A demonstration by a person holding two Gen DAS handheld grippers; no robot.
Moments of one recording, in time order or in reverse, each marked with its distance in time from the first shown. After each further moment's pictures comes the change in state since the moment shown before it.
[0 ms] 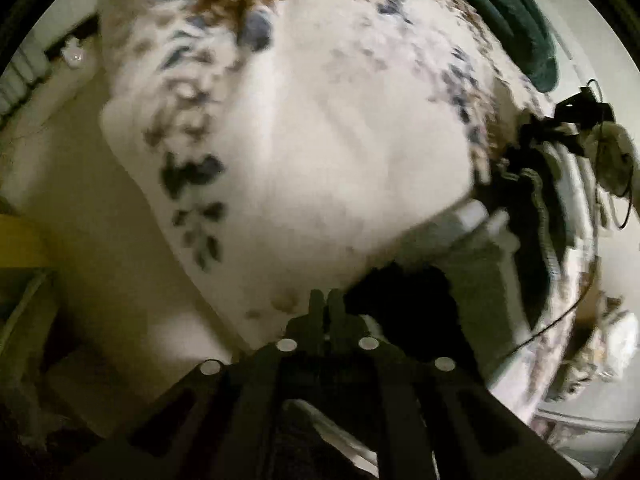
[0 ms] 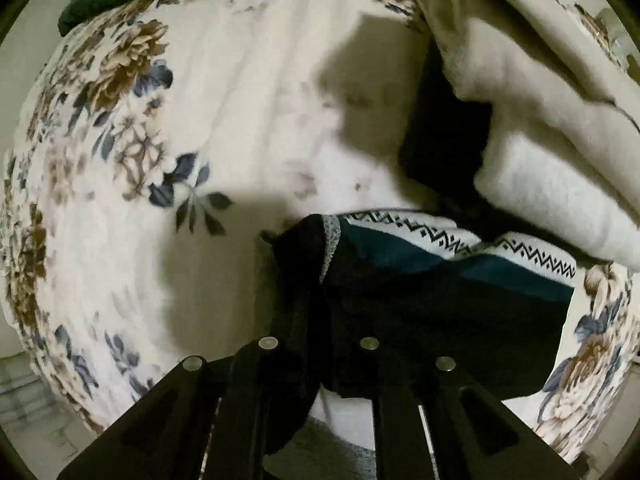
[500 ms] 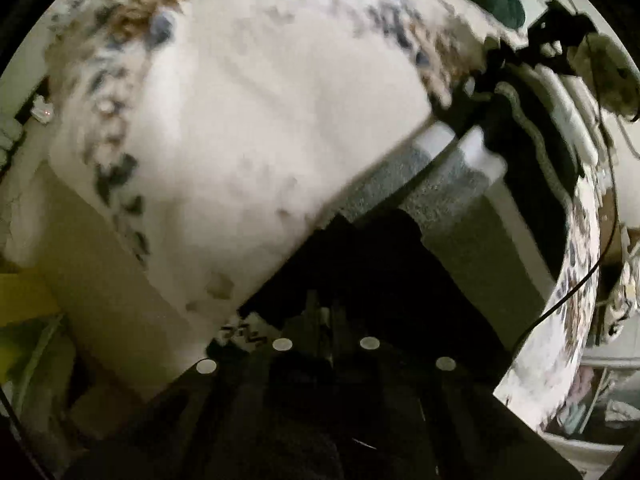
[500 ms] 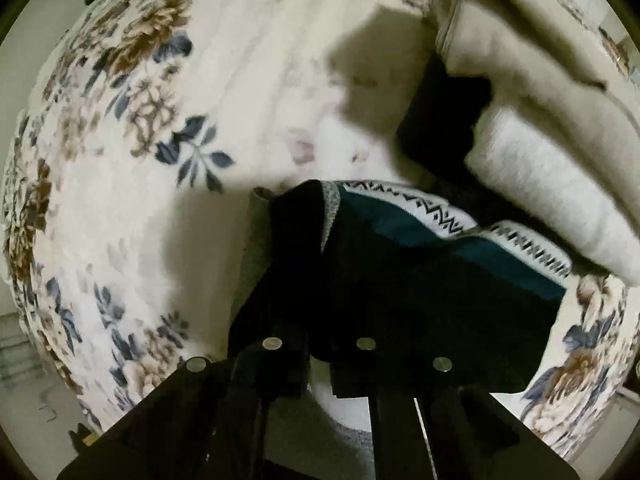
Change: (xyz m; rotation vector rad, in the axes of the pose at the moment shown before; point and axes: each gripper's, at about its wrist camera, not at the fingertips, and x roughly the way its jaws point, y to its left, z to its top) left arm 0.018 -0.048 -0.029 0.204 -0.018 0.093; right arm -0.009 -0.007 -0.017 -0.110 -0.003 -0.001
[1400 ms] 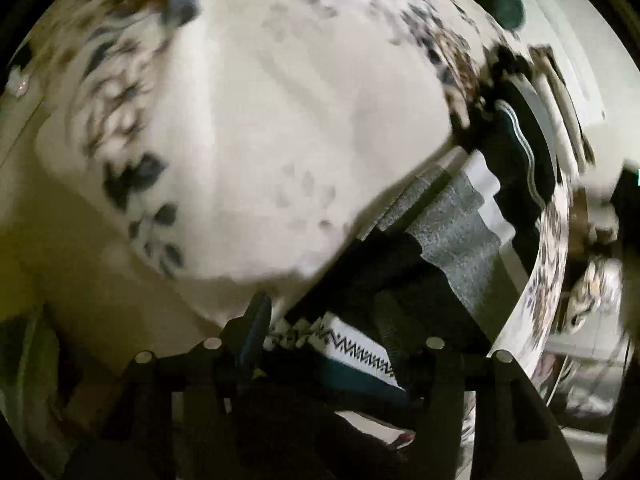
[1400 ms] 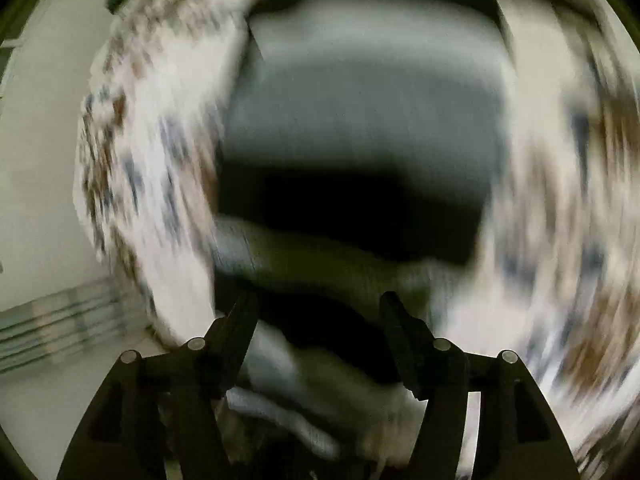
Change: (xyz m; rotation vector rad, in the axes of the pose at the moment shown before) left arm 0.009 0.048 0.030 0.010 0.165 -0.144; right arm -0.018 -0.066 -0.250 0.168 0.240 0.369
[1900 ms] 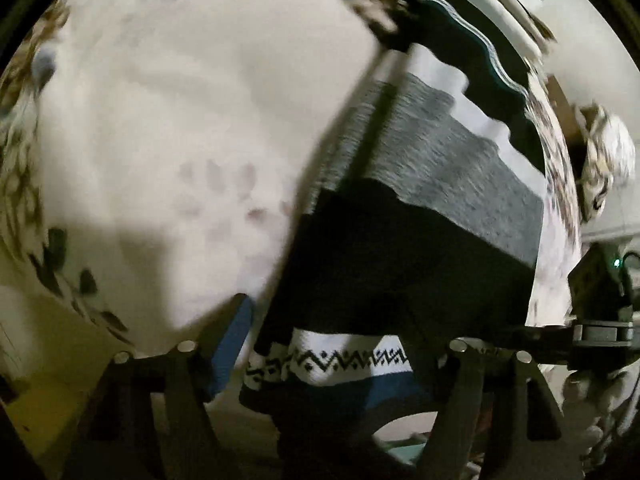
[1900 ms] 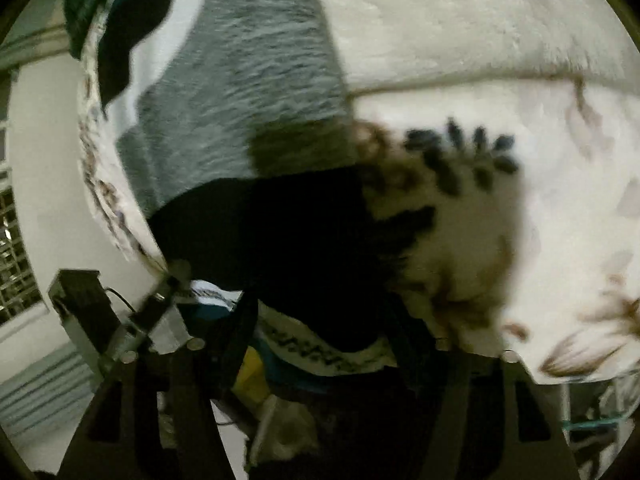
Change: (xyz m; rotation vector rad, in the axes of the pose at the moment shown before) left arm 0.039 -0.035 -0.014 0.392 0.053 0.035; right arm 0.157 -0.064 -0.226 0.293 -0.035 0.272
